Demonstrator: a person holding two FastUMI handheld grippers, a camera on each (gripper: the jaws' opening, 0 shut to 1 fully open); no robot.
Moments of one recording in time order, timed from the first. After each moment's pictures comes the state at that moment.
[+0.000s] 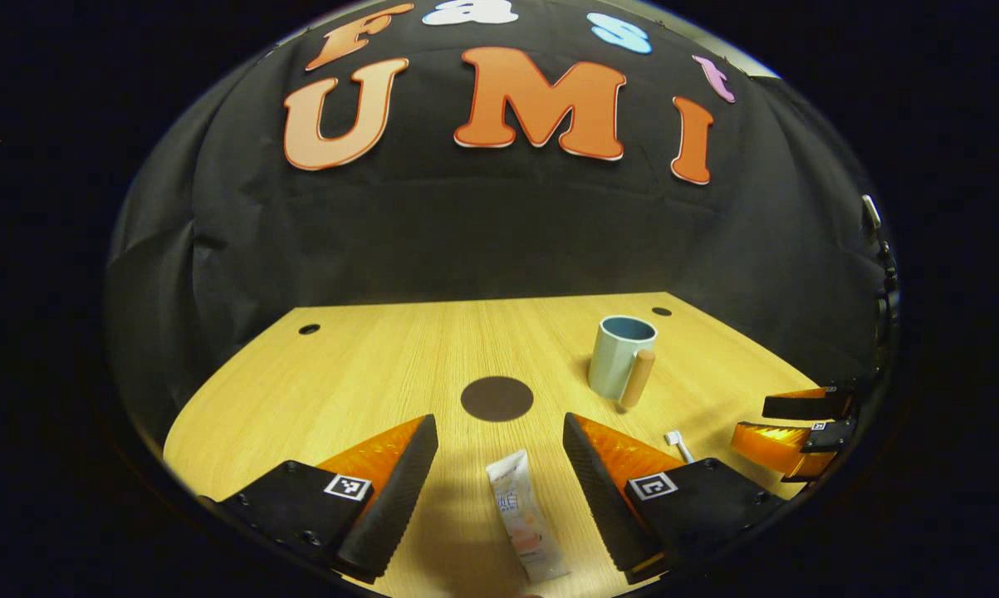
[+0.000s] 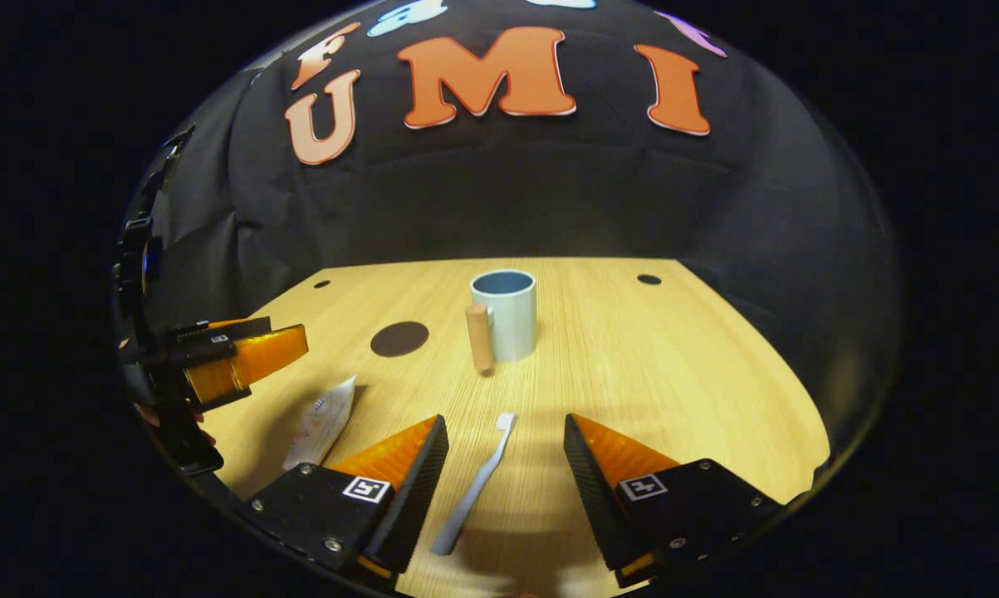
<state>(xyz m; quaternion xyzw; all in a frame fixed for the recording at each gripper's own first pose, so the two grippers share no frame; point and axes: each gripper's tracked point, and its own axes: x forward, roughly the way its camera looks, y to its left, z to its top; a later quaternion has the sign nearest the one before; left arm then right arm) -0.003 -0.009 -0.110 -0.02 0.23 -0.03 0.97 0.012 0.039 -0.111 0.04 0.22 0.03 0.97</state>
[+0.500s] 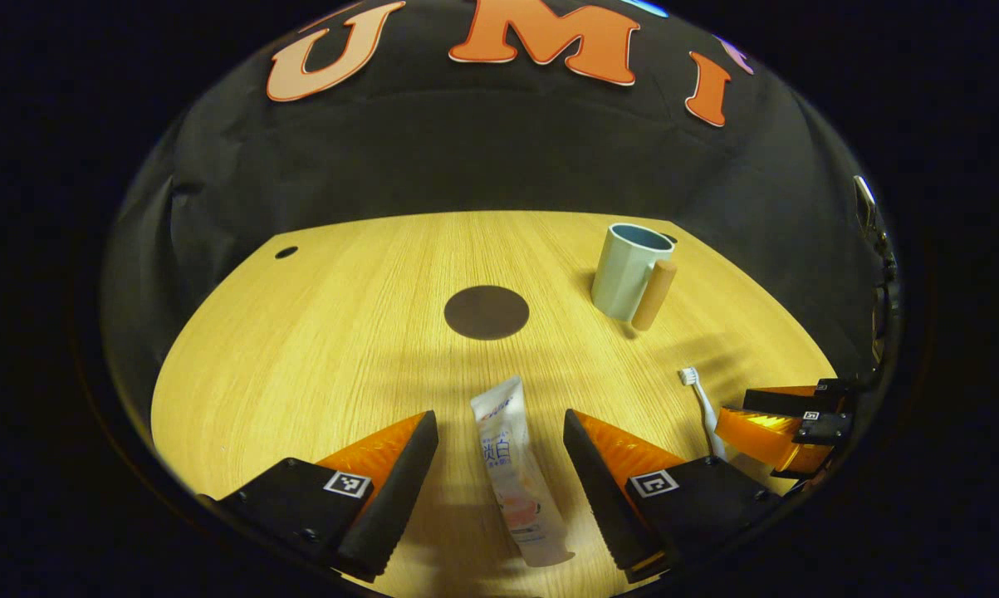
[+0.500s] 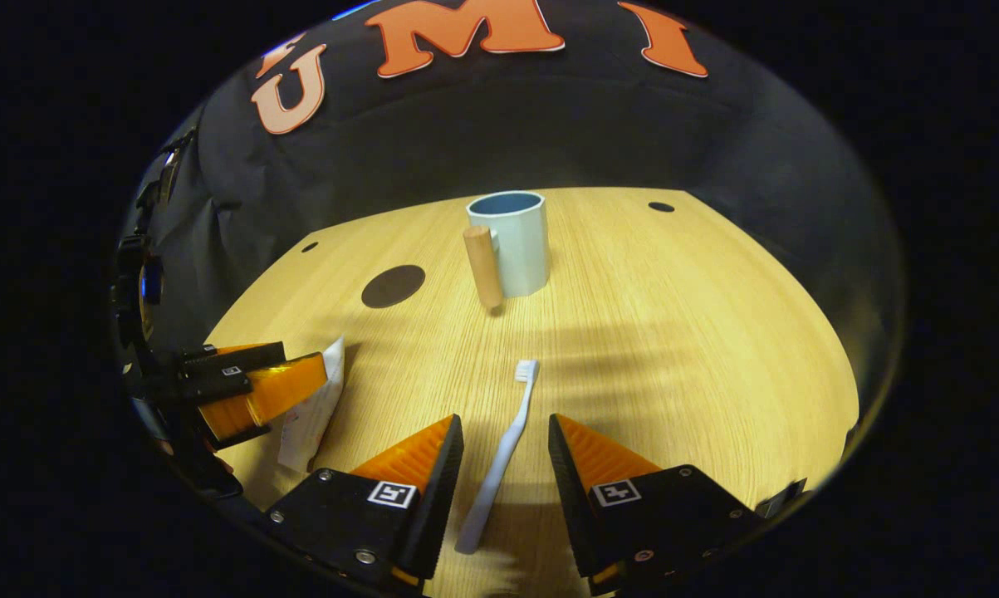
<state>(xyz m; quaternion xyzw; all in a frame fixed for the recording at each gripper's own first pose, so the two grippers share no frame) -0.025 -0.006 -0.160 -0.03 0.37 -0.04 0.93 0.016 0.060 -0.161 0.06 0.32 0.03 0.94</state>
